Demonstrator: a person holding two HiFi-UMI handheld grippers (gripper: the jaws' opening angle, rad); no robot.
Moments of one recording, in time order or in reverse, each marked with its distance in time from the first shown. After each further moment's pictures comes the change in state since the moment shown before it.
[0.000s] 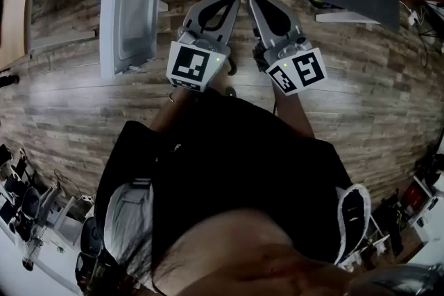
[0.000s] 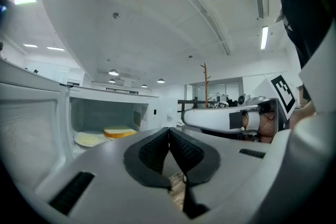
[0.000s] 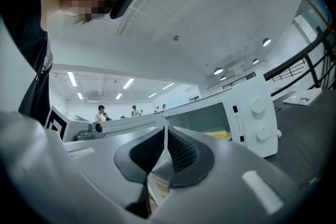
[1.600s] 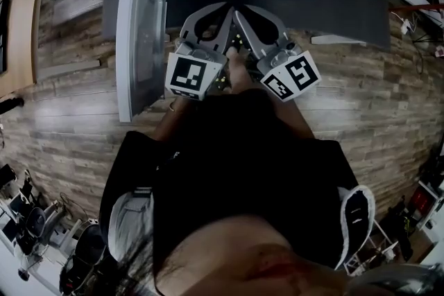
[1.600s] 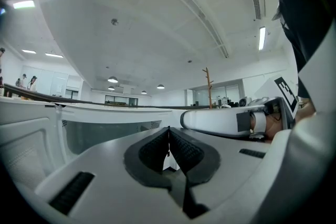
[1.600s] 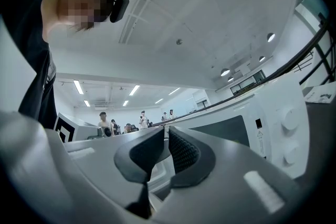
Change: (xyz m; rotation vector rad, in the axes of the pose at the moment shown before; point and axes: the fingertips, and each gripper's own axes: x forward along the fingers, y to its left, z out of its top) left arm 0.047 0.051 0.049 0.039 -0.069 -0.001; right arm 0.064 -0.017 0.041 0.024 -0.062 0.094
